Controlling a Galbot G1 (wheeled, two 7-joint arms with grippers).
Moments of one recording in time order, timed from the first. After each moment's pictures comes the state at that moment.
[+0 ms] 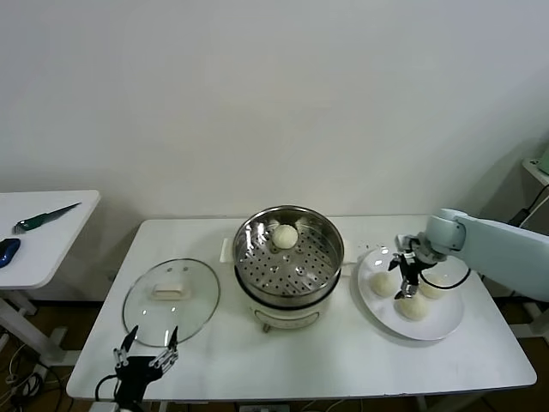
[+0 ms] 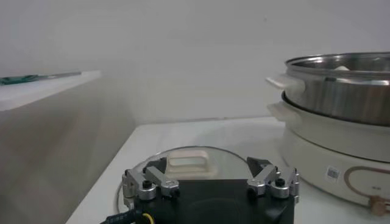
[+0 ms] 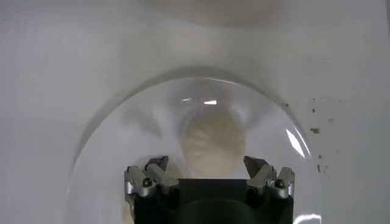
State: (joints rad) left arm 1.78 -1.48 -0.70 -2.06 -0.10 0.06 0.06; right arm 0.27 0.77 -1.35 1.06 0.37 -0.22 -0.86
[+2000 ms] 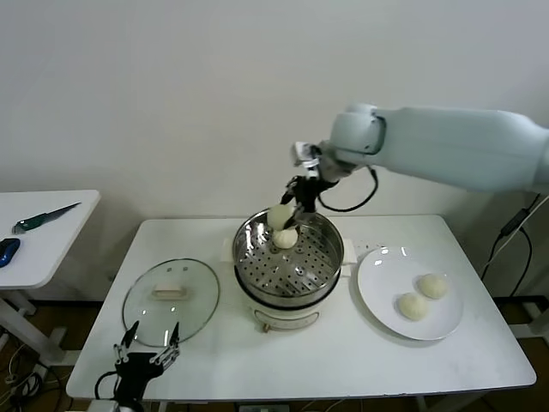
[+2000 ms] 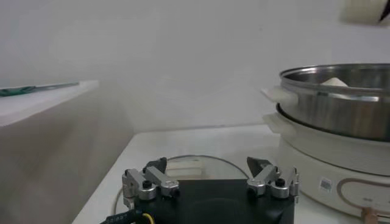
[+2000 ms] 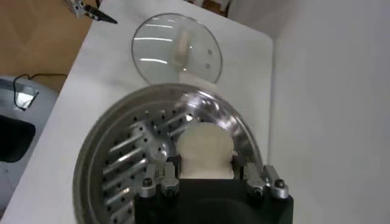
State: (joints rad) left arm 1.80 -1.49 -0.69 -2.11 -0.09 0.08 0.07; right arm 0.81 1.18 -1.58 1.35 0.89 -0.36 -0.76
